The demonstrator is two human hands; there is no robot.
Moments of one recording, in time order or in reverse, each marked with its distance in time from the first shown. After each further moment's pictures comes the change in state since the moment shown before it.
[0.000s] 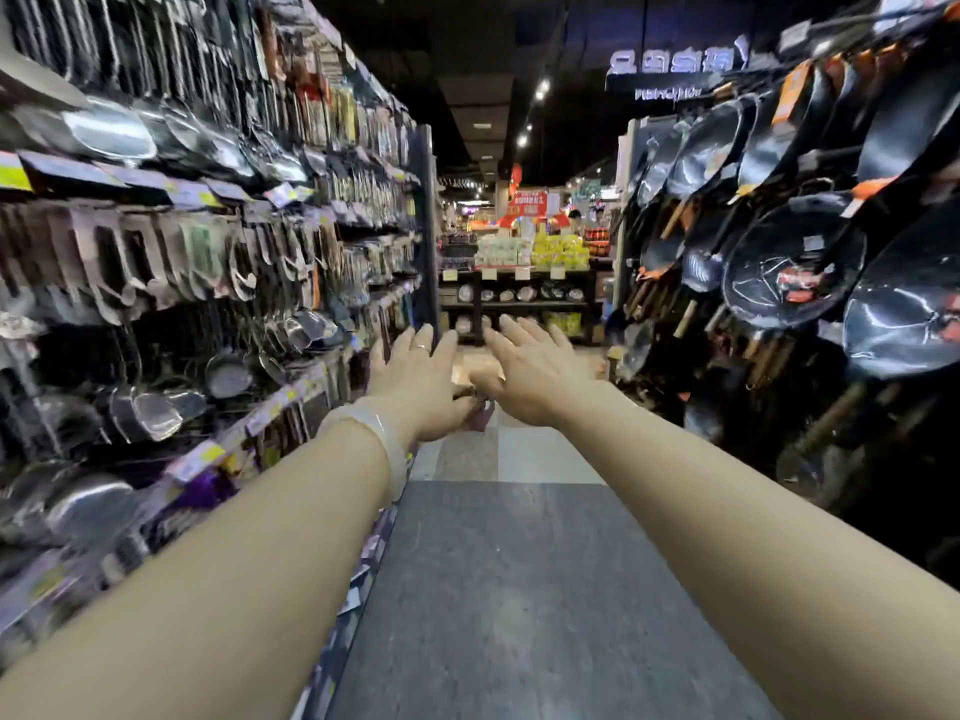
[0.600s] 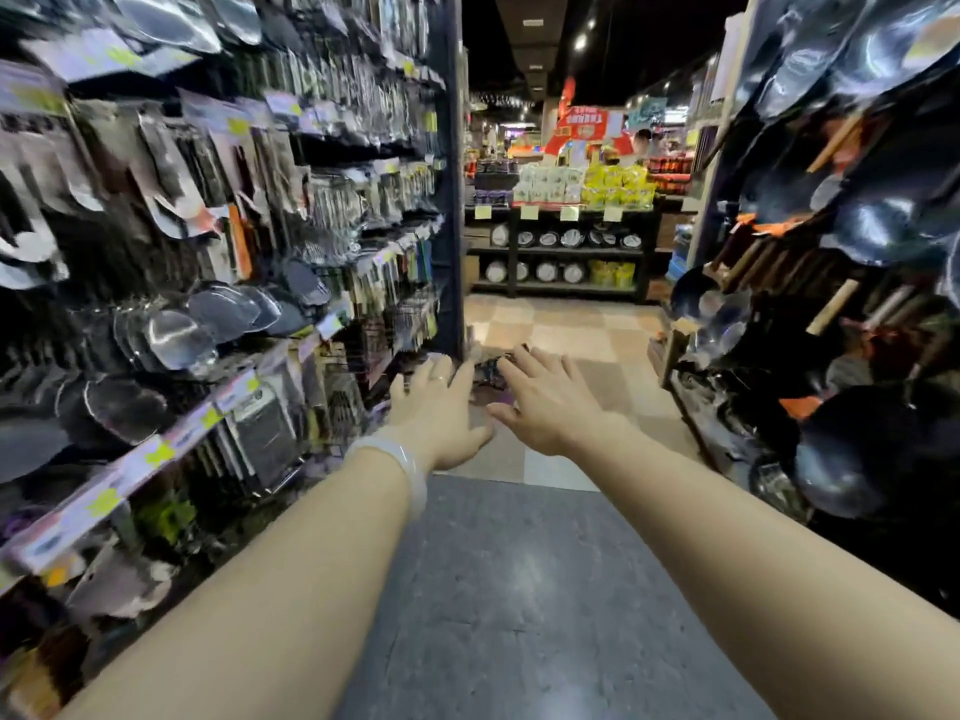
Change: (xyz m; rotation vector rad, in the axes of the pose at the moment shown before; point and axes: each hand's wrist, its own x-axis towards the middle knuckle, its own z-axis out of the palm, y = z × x) left_hand 0.399 -0.049 0.230 -0.081 -0.234 -0.072; right_hand 0.372 0.180 0.257 -0.009 -0.194 -0.062
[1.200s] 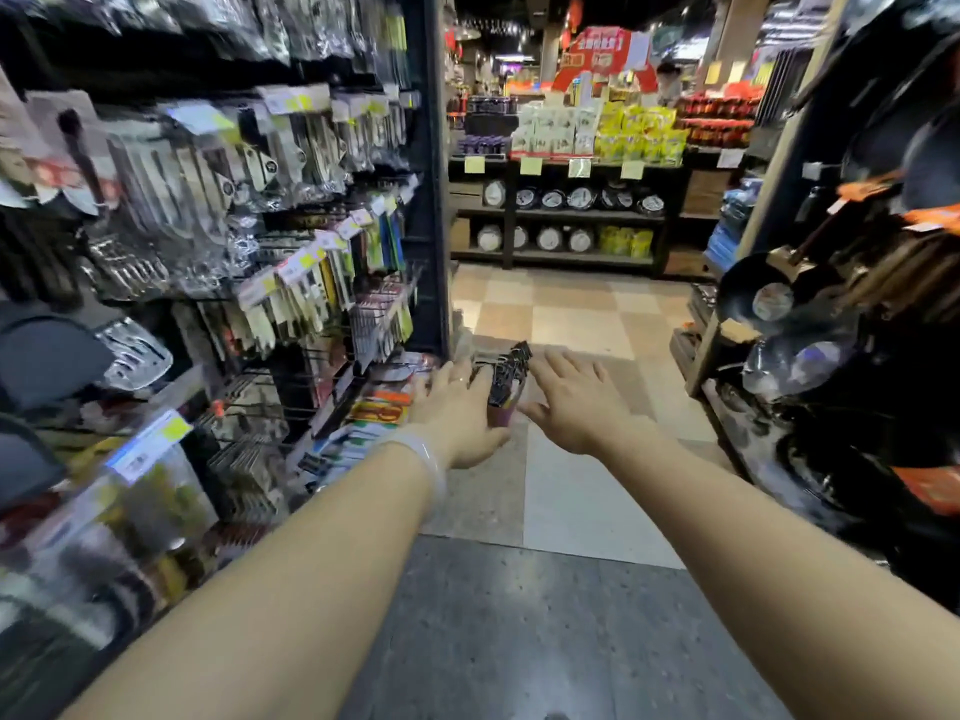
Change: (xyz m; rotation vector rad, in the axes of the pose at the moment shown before) left_hand 0.524 -0.054 0.113 -0.025 -0.124 0.060; right_hand 0.451 0.224 0.158 0.075 -0.124 0.081
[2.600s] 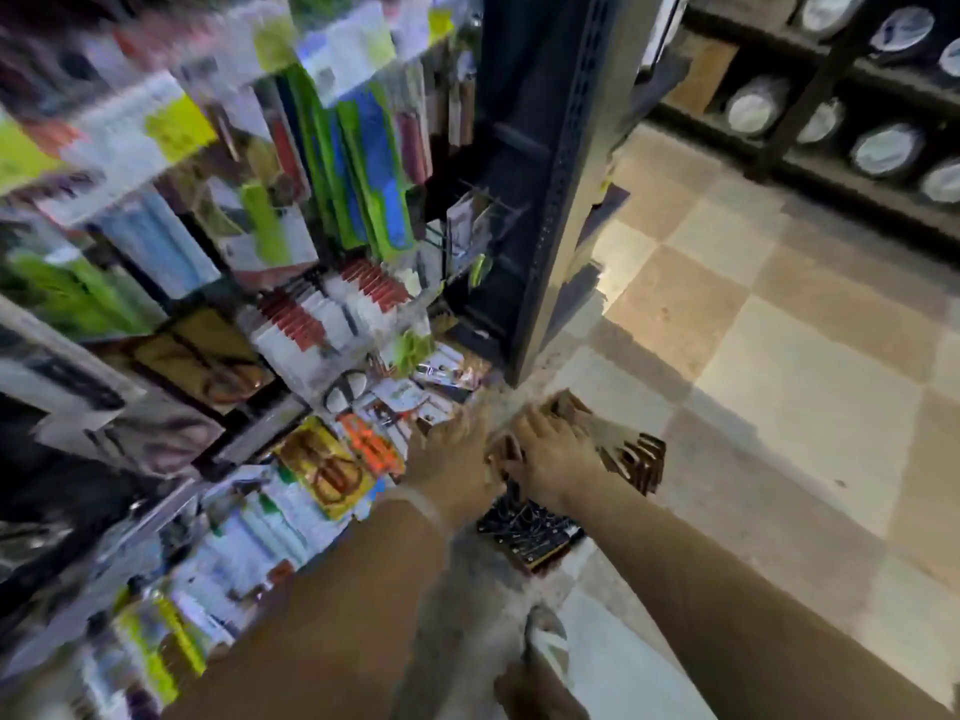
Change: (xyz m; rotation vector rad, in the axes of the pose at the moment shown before) left_hand 0.976 -0.255 0.243 -0.276 -0.395 -0.535; right_hand 1.028 0.265 0.372 -0.032 -0.640 -0.504
